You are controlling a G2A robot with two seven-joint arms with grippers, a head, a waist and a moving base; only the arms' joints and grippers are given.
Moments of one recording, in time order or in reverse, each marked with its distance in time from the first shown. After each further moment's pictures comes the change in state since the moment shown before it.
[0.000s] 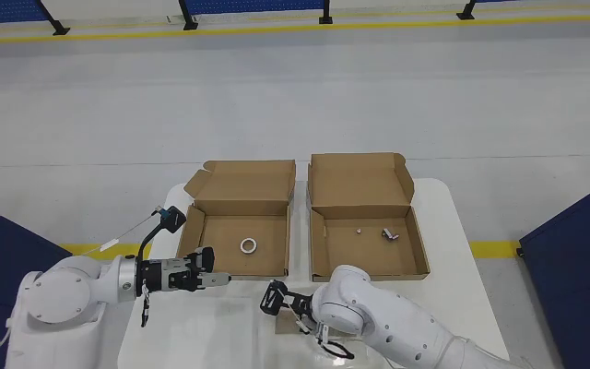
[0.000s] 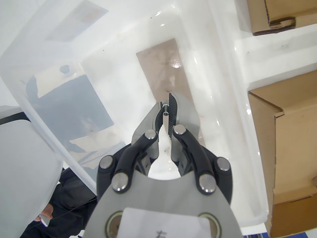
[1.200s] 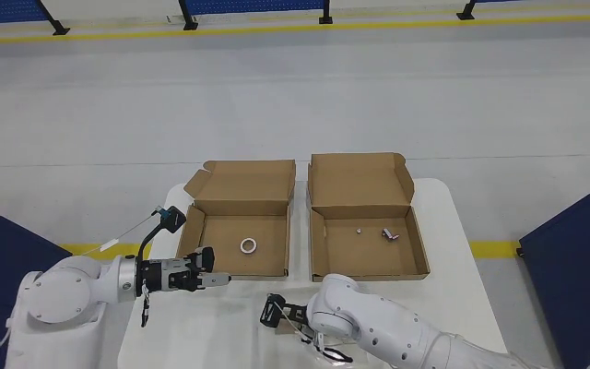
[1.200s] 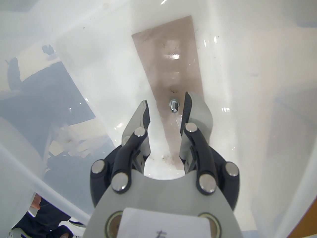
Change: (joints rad) left arm 0.000 0.000 0.000 0.000 0.000 0.000 0.000; right arm 0.056 -0.022 -0.132 0.120 -0.019 -0.013 -0.034
